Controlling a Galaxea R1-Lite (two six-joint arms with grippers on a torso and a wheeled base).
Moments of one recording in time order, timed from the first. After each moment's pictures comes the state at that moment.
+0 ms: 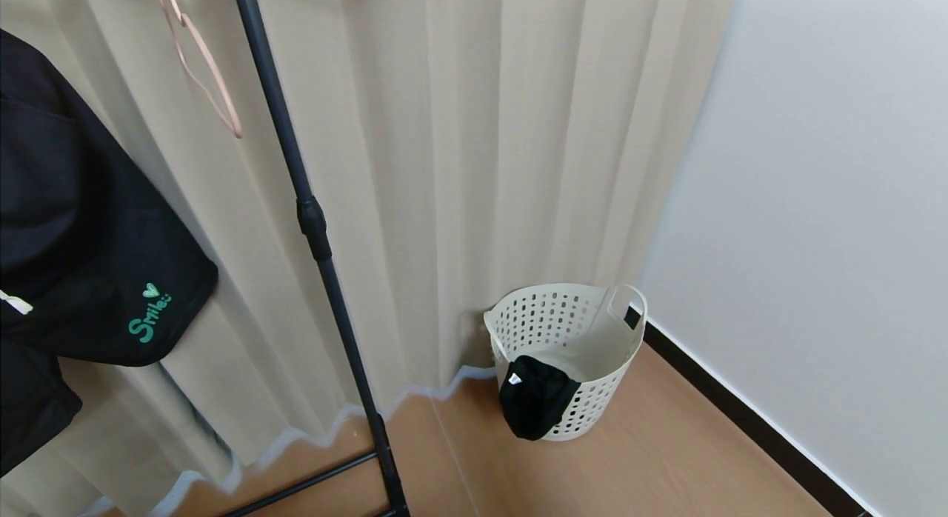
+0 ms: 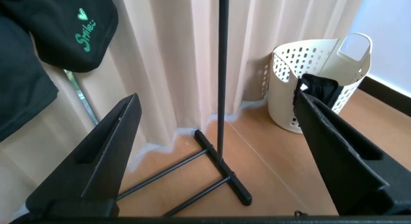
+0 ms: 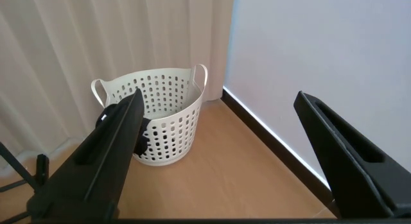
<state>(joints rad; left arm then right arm) 0.00 0.00 -0.01 0.02 -0.09 0.06 0.00 0.02 0.00 -0.06 -0.10 0.02</state>
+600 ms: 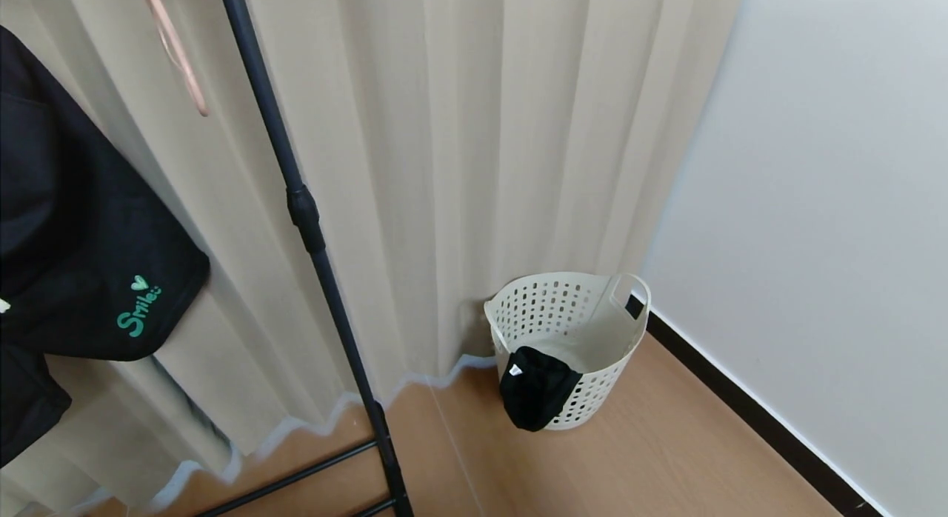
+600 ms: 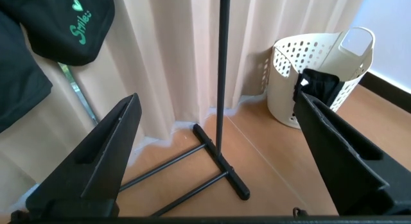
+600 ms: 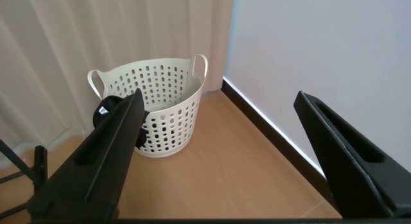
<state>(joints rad) 0.00 0.00 -0.01 0.02 -0.09 0.05 0.00 0.02 0.00 -0.06 -0.10 0.02</state>
